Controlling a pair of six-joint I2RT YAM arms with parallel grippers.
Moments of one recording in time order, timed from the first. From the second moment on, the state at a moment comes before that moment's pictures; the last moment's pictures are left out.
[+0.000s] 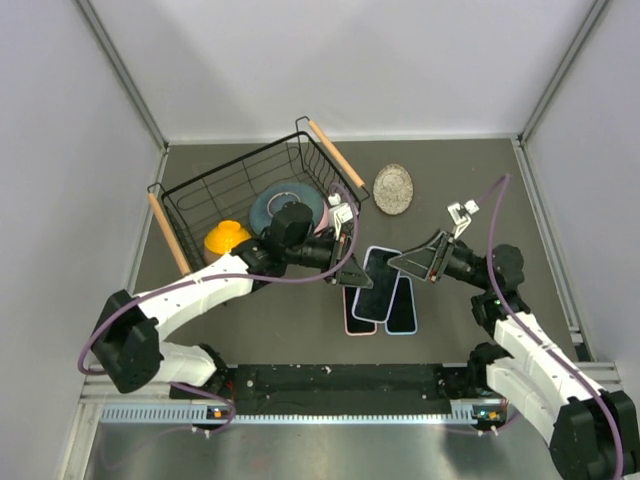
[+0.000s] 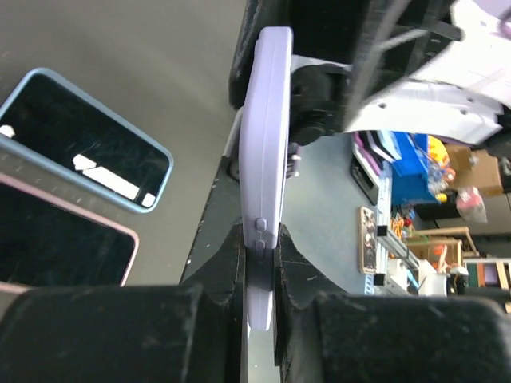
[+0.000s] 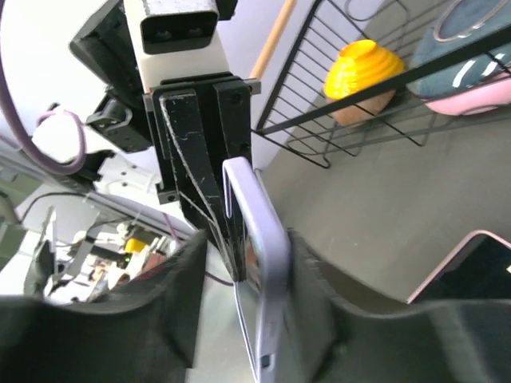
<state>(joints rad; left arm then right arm) -0.78 1.33 0.94 0.02 0.80 -0.62 0.24 0.80 0.33 0.69 -0.93 1.10</state>
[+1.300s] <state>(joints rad) -0.67 1.33 0.71 -0.28 0.29 -0.69 0.24 0.64 0.46 0.01 -0.67 0.76</state>
